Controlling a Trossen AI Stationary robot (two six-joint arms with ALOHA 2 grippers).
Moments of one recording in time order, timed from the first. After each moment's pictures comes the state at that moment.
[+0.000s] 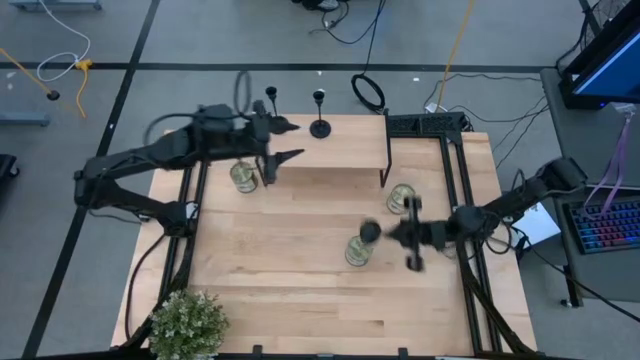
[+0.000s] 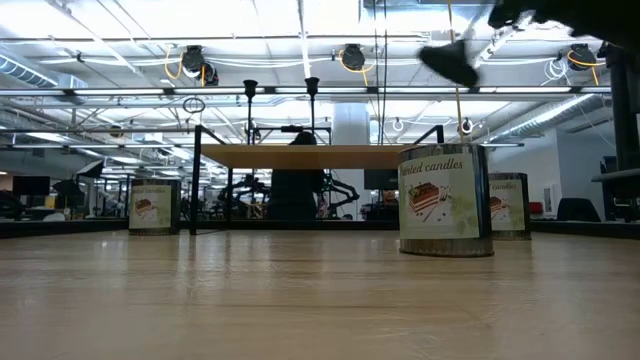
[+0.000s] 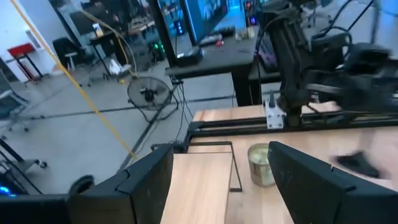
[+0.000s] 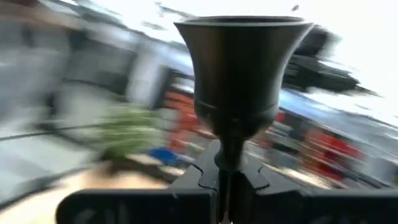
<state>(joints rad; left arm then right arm) 0.24 1.20 1.33 -0.30 -0.01 0.26 0.38 1.05 0.22 1.18 0.23 -0.43</state>
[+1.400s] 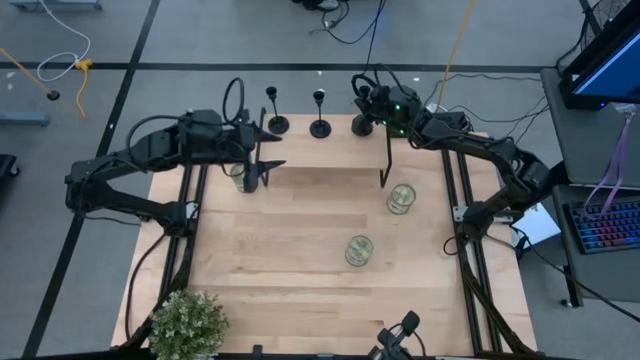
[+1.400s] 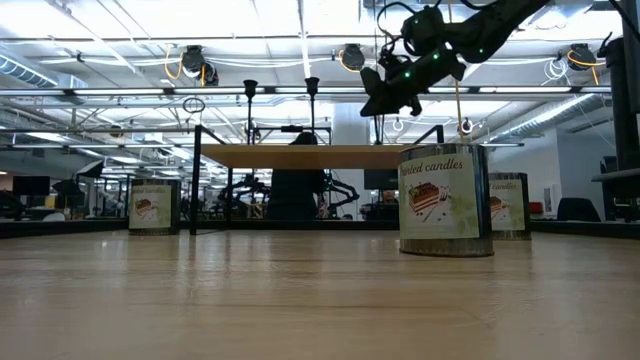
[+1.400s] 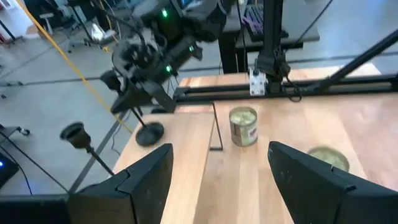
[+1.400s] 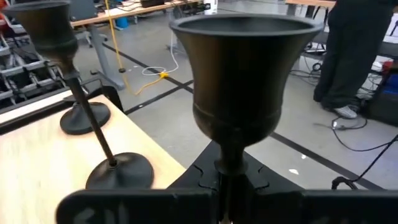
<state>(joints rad) 0.22 1.11 1.33 -0.54 -0.01 0.20 -0.69 1.53 1.09 0.20 0.05 0.07</state>
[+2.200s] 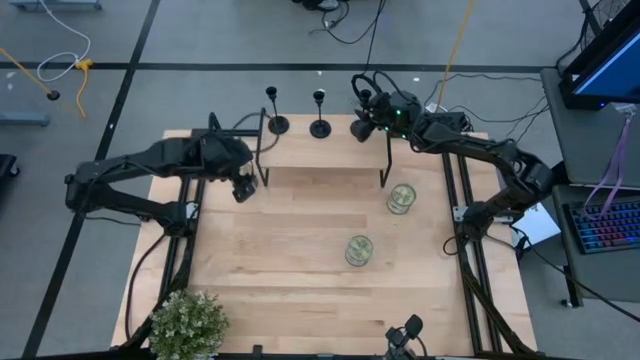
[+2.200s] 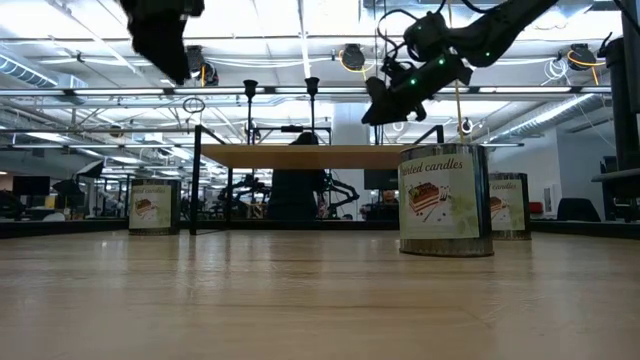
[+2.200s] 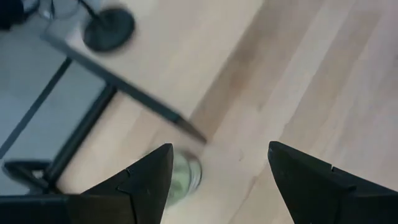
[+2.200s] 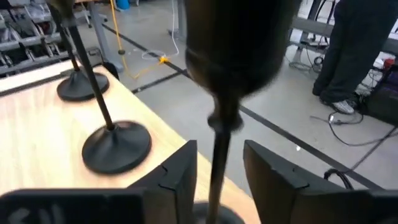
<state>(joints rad) 0.22 1.11 1.19 -1.10 -0.29 -0.21 -0.69 1.51 1.03 0.18 0.05 0.01</state>
